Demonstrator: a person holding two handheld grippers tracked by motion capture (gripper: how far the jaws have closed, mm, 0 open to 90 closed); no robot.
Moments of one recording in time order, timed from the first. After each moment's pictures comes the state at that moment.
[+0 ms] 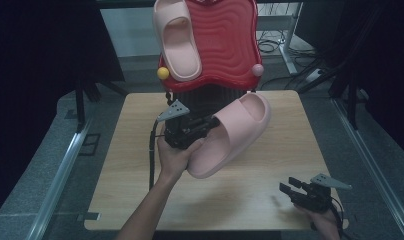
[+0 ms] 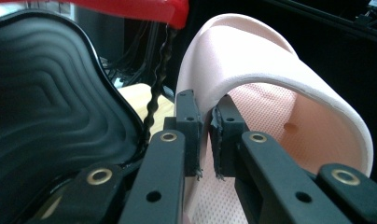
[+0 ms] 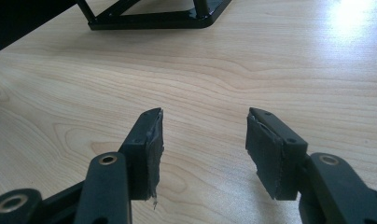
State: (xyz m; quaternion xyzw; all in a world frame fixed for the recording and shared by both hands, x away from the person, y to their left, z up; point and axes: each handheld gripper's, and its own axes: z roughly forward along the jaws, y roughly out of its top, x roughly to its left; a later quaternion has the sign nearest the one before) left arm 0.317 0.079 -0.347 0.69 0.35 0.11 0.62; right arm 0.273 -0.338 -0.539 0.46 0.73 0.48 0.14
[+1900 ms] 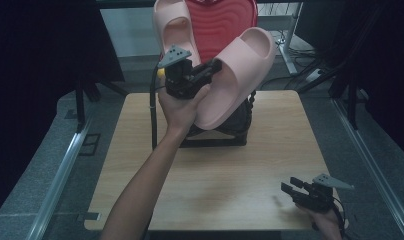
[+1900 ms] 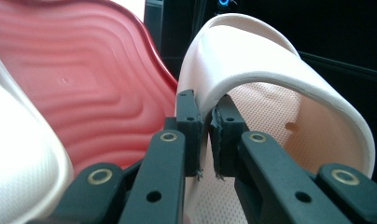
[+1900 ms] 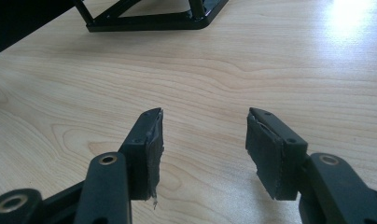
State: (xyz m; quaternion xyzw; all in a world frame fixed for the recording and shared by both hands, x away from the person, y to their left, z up) left arm 0.364 0.071 -0.245 0.63 0.36 0.22 0.65; right arm 0.273 -0.344 -0.538 0.46 0.73 0.49 0.14
